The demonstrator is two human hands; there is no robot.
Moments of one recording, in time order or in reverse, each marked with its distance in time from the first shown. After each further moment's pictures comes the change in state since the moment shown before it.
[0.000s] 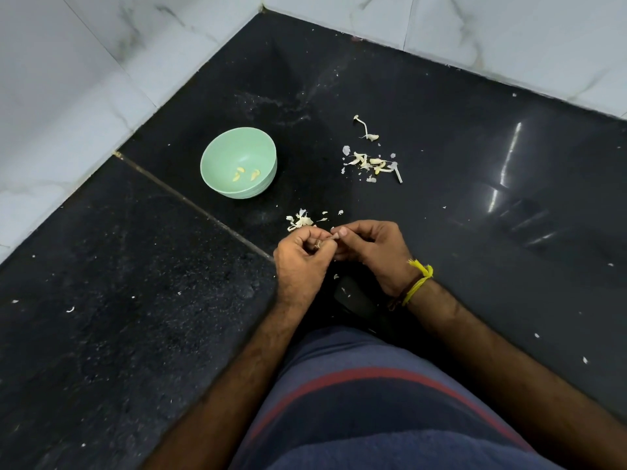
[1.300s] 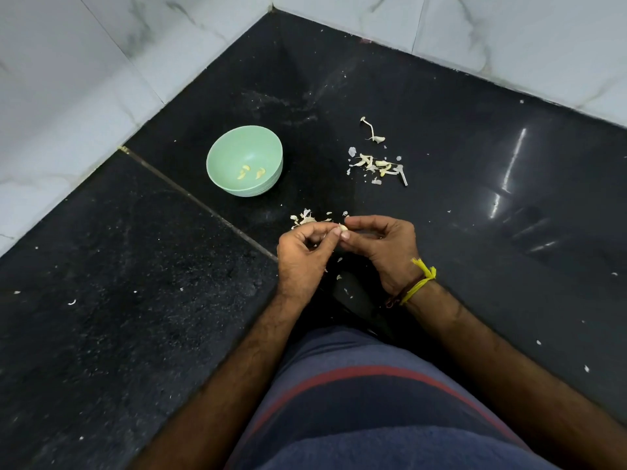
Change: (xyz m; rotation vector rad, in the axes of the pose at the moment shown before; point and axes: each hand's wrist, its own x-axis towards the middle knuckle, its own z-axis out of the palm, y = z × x) left_hand 0.012 -0.013 0.001 -0.207 -0.068 0.045; right_hand 0.000 -0.007 0.002 0.133 0.140 -0.002
